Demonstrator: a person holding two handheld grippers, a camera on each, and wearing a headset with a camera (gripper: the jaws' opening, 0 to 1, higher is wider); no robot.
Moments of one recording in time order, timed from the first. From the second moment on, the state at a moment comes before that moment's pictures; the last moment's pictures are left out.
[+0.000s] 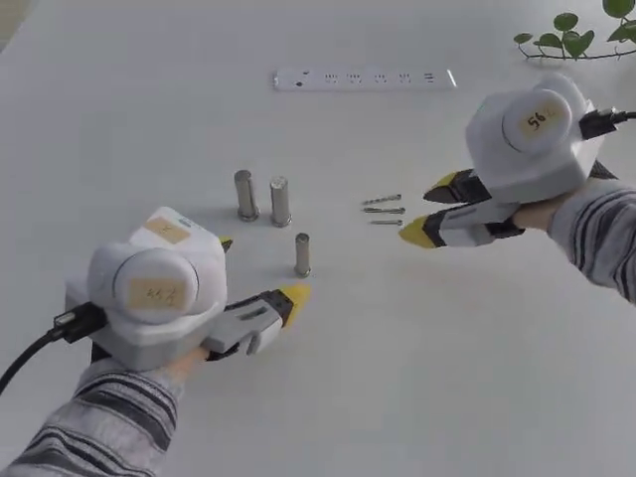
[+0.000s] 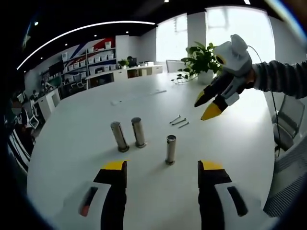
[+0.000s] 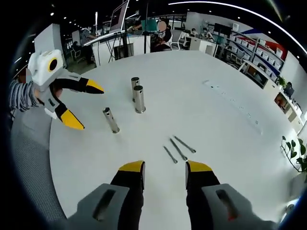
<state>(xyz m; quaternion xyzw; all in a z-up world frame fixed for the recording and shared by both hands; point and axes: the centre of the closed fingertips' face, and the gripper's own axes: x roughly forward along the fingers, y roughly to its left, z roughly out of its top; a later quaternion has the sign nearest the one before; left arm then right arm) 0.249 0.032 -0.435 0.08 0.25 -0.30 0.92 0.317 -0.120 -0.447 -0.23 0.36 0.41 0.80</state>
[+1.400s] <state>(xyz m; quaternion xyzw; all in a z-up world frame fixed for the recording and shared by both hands) 0.231 0.063 -0.437 0.08 0.28 -0.28 0.92 0.334 -0.116 -0.491 -0.32 0.44 0.45 0.71</state>
